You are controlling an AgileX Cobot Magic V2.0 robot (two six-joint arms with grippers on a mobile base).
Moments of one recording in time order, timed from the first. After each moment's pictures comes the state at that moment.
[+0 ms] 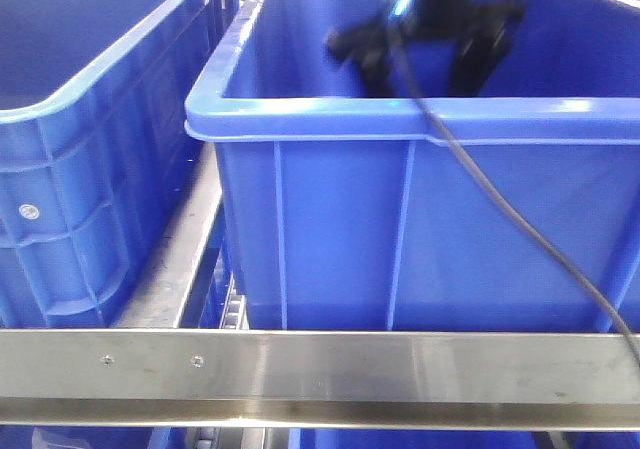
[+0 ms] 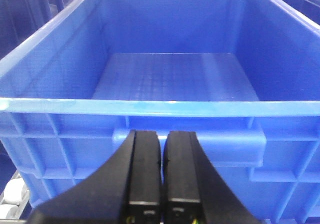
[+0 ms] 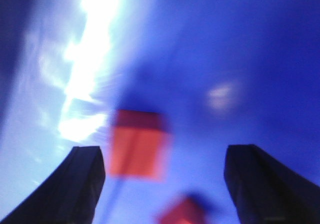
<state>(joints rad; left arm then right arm) -0.02 -0.01 0.01 0.01 0.13 -0.02 0.49 1.96 -1.82 -0.21 1.15 0.23</state>
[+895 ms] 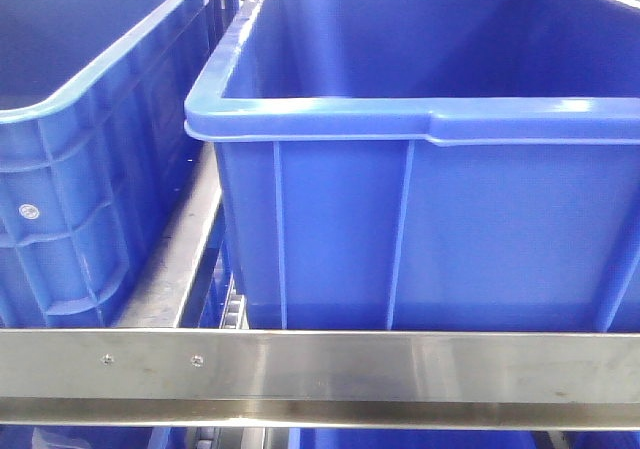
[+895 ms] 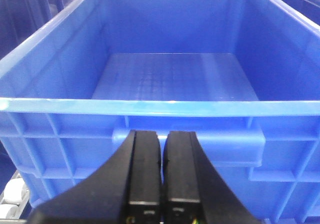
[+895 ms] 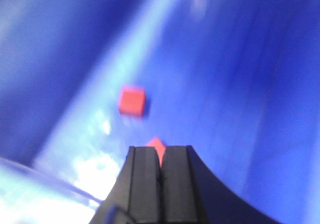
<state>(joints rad) -0.02 -0.01 0.01 0.01 0.13 -0.02 0.49 0.76 -0.80 -0.23 0.55 0.23</state>
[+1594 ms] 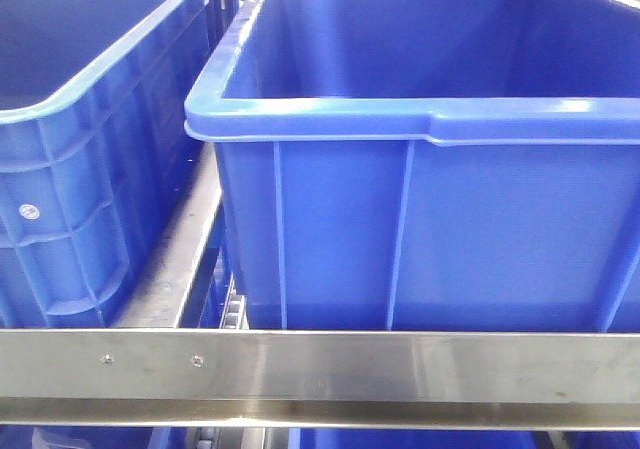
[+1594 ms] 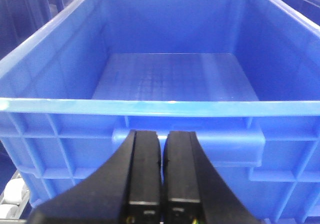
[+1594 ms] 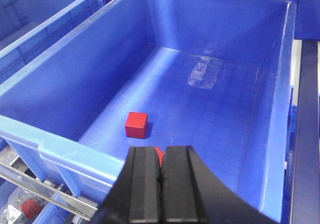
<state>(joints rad) -0.02 -0.01 0.01 0.01 0.13 -0.02 0.49 0.34 -0.55 -0.23 0.51 0.23</state>
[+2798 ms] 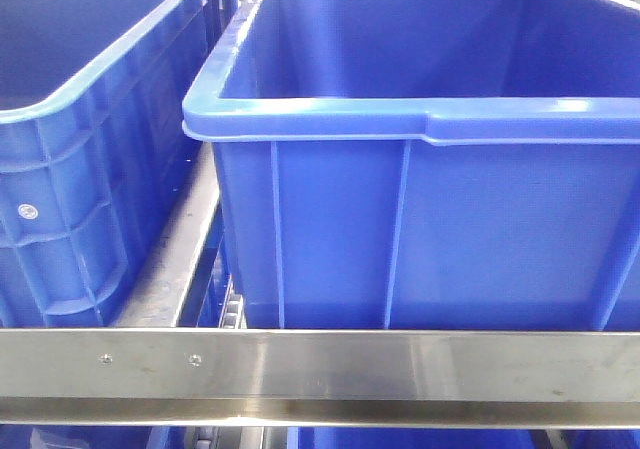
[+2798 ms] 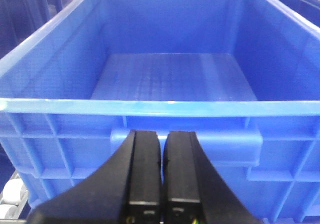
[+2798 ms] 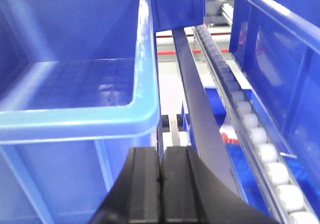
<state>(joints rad) -0.02 -0.01 0.01 0.01 0.13 -0.02 -0.04 -0.01 0.03 -0.13 0.08 0.22</state>
